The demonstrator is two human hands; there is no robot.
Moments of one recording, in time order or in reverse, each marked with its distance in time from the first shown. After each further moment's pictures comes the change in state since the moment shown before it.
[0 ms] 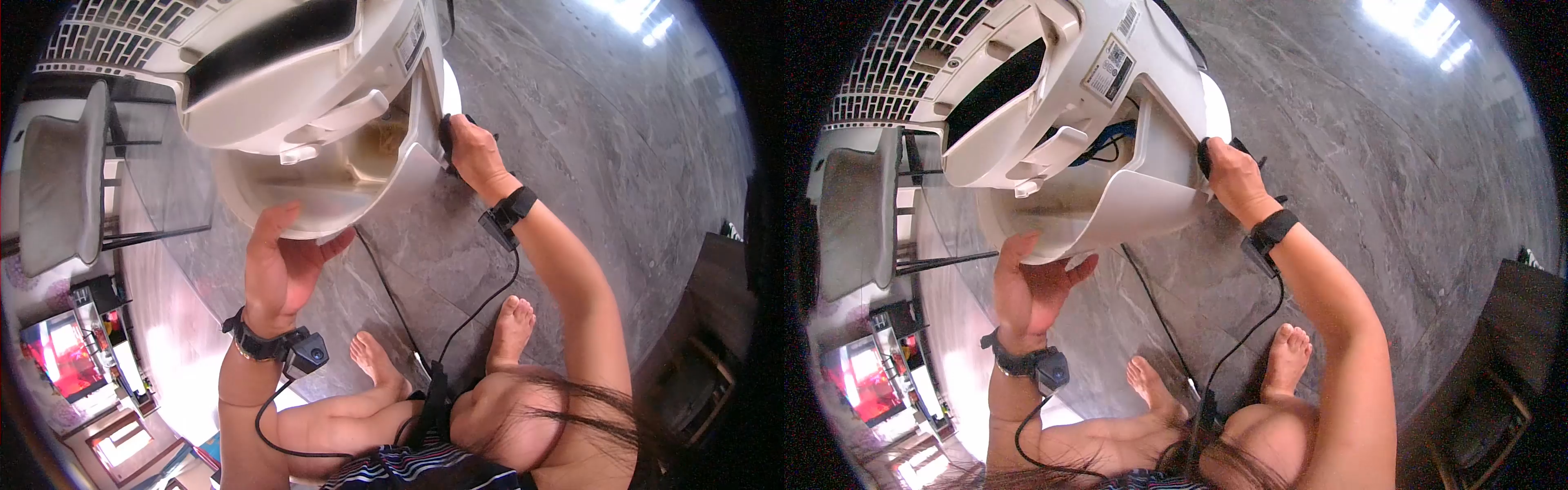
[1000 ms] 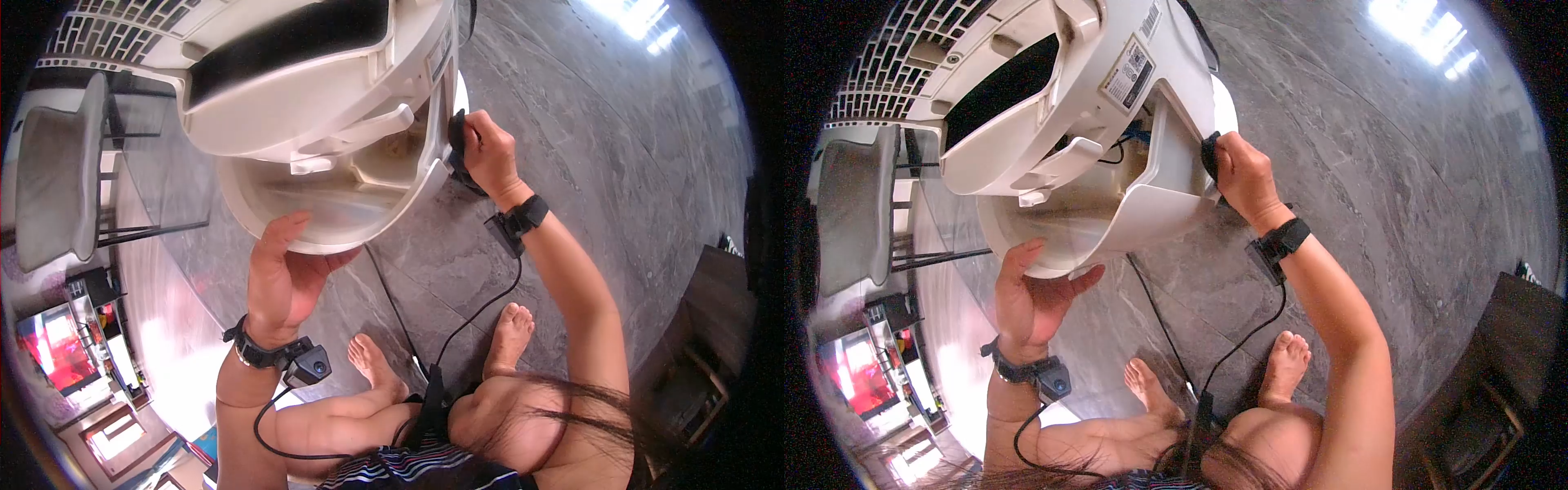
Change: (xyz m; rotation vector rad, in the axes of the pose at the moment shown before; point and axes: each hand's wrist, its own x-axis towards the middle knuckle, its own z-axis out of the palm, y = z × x) left_hand -0.001 -0.002 -0.009 -0.020 -0.029 -0.012; right_hand 0.009 -0.024 -0.021 0.191 0.202 -0.021
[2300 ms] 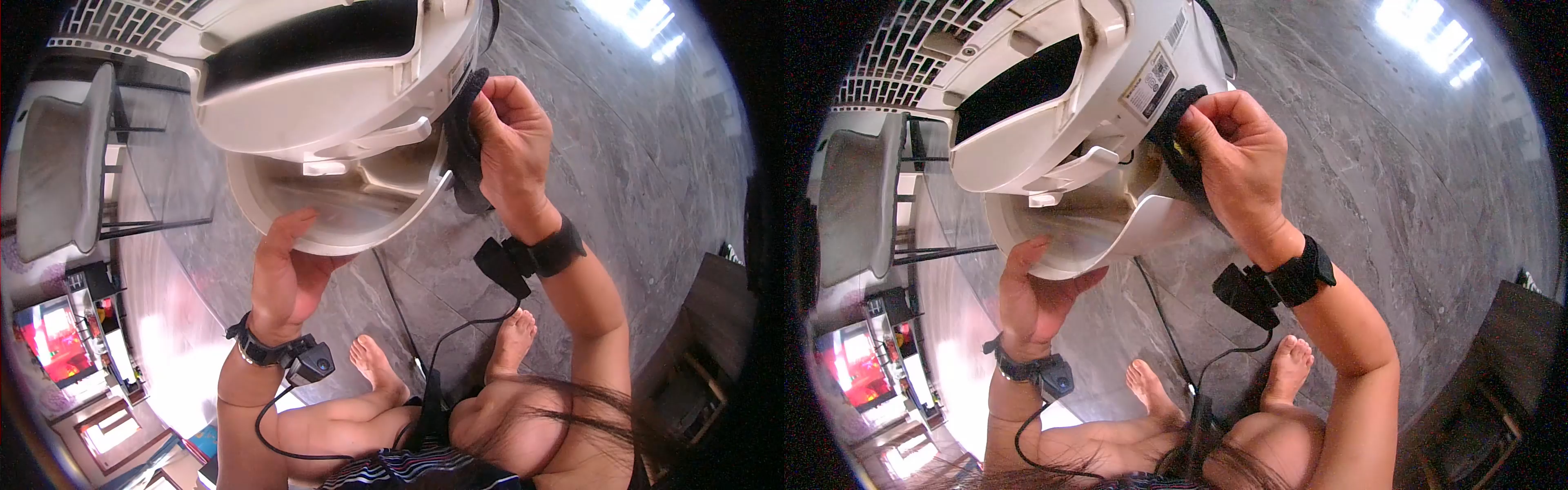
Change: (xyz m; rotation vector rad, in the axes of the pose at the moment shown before) left_hand 0.001 0.003 -0.007 0.021 0.018 0.009; right_hand 0.040 -0.102 -0.015 0.989 0.131 0.328
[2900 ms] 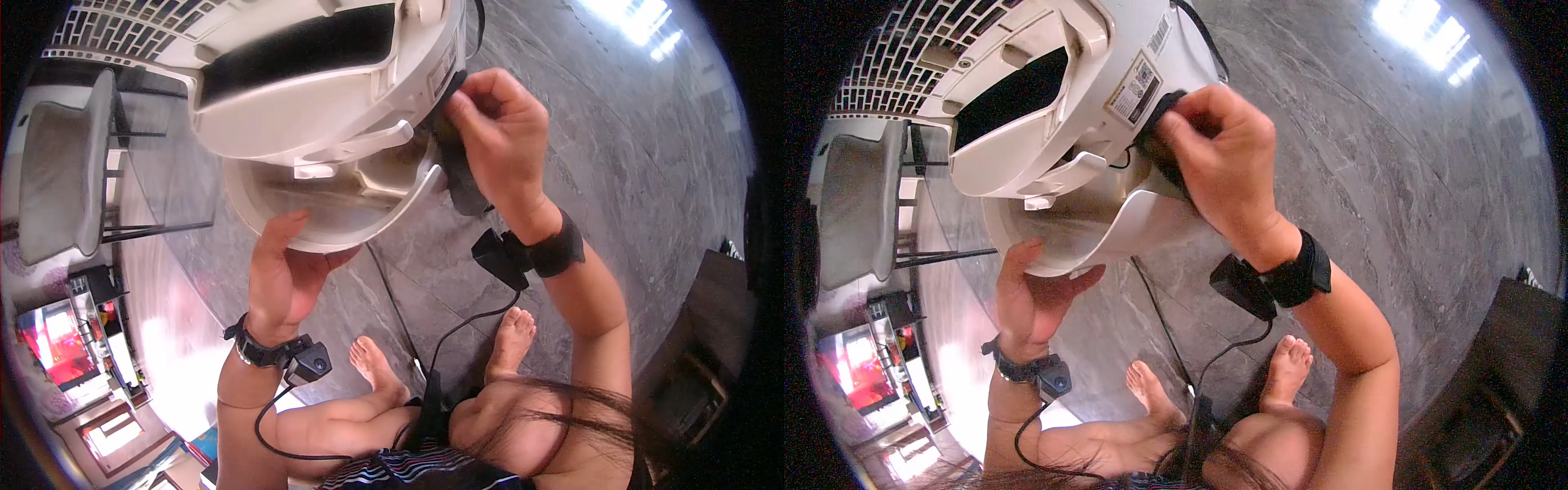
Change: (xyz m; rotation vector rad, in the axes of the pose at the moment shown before) left_hand -0.003 0.002 0.011 0.016 -0.014 0.020; right_hand 0.004 -0.011 0.004 -0.455 0.034 -0.168
